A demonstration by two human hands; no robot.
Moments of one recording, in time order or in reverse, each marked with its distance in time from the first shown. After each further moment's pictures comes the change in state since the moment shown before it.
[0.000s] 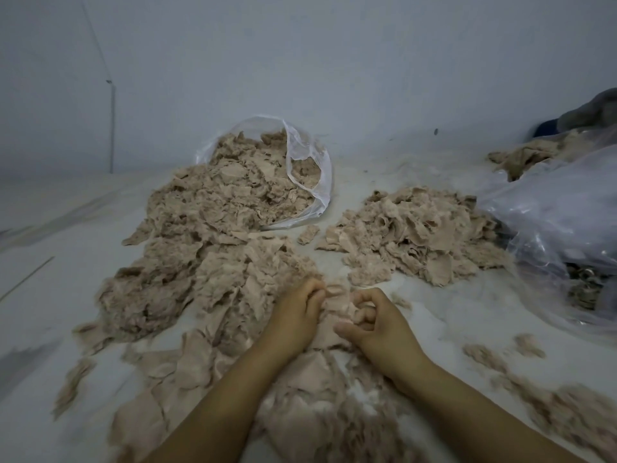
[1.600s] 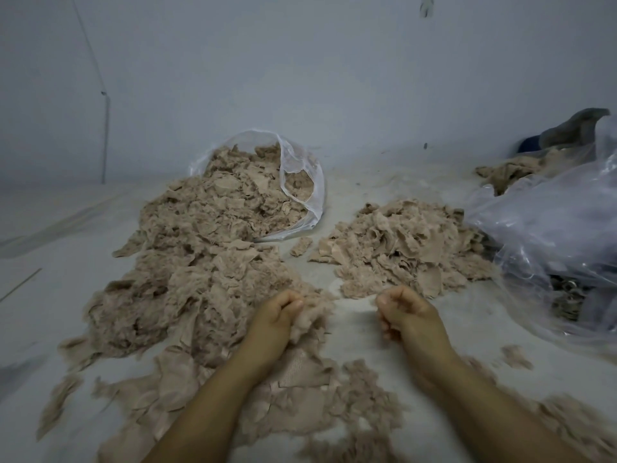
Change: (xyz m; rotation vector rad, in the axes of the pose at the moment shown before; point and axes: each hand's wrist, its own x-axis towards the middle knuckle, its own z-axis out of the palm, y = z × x) left_hand -0.010 0.014 -0.023 -0.470 -0.029 -0.220; right_hand 0.007 0.000 -0.039 0.461 0.139 -0.060
